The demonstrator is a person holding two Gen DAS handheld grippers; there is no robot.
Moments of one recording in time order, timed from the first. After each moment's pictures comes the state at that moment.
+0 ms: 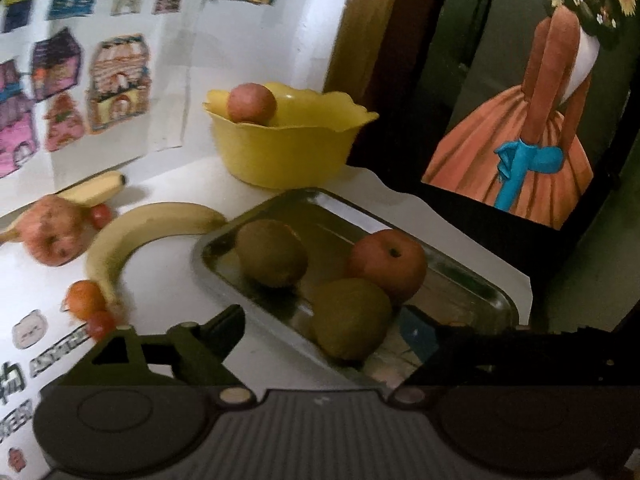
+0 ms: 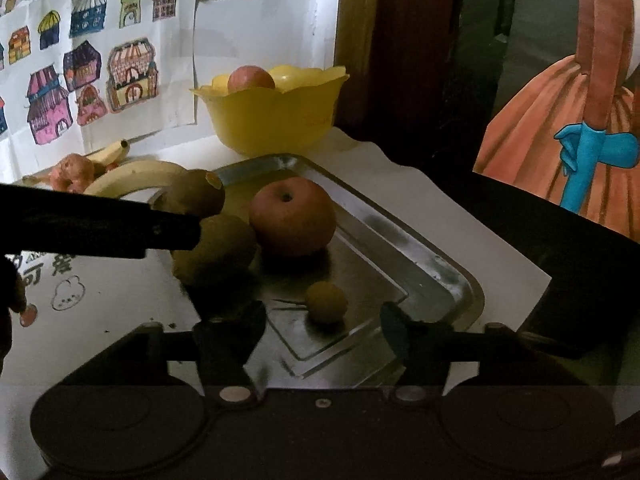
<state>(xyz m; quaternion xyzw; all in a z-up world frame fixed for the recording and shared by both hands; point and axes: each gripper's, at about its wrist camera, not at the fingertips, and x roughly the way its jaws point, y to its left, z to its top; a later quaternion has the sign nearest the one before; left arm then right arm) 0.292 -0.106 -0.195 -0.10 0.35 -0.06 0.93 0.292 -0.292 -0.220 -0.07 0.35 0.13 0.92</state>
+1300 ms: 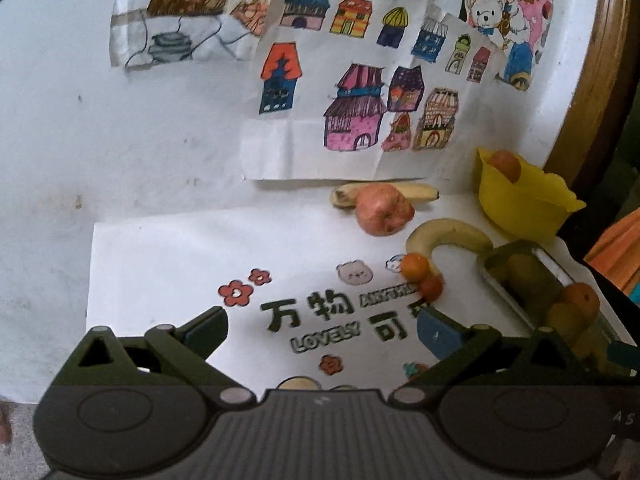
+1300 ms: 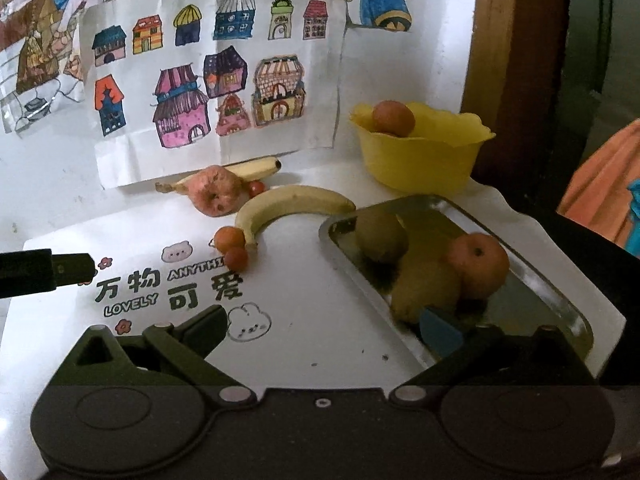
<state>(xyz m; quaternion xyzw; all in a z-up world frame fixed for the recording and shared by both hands) 0.143 0.052 -0.170 -0.18 0.33 0.20 0.91 0.230 -0.162 -0.178 -0.09 0.35 0.21 0.91</state>
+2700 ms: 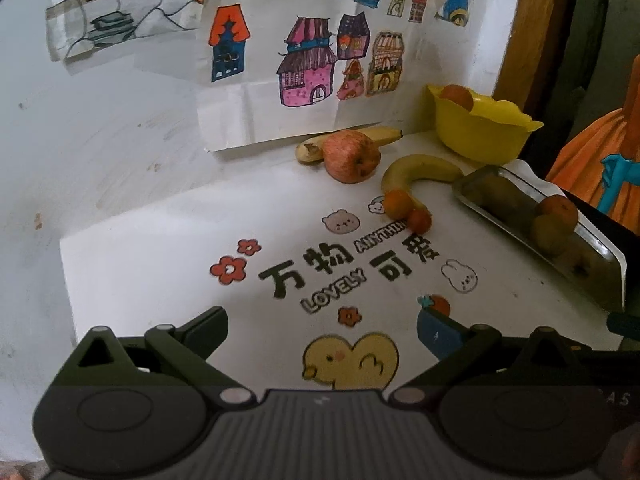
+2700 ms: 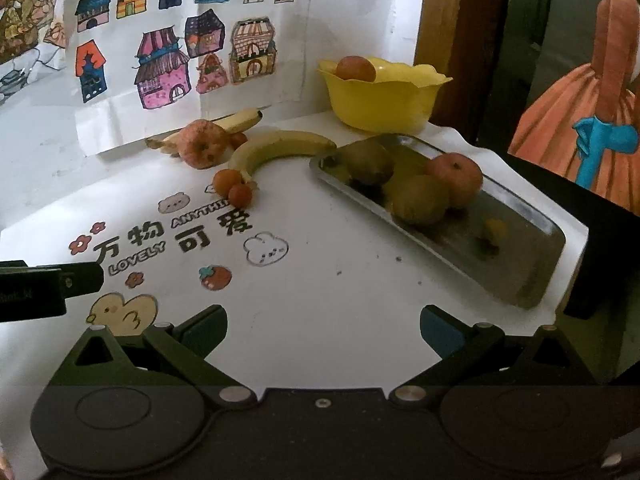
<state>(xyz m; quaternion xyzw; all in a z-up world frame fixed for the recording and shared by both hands) 0.140 0.072 -0.190 -0.11 0.38 0.10 0.91 0.178 -0.135 -0.199 -0.08 0.38 0.12 0.92</state>
